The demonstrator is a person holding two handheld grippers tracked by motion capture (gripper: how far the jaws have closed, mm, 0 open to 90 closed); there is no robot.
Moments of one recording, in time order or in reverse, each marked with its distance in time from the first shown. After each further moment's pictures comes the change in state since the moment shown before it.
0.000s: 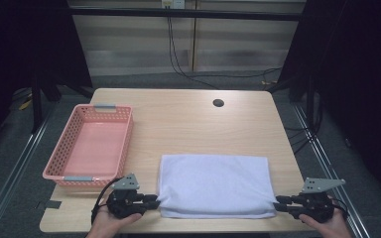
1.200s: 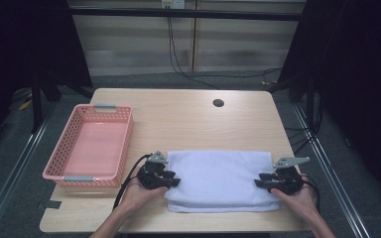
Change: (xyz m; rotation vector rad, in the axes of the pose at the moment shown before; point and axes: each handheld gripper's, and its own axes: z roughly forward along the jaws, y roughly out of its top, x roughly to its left) left arm 0.037 0.055 0.085 0.092 0.053 0.000; right arm -0.037 0.039 0.072 0.040 -0.139 0.024
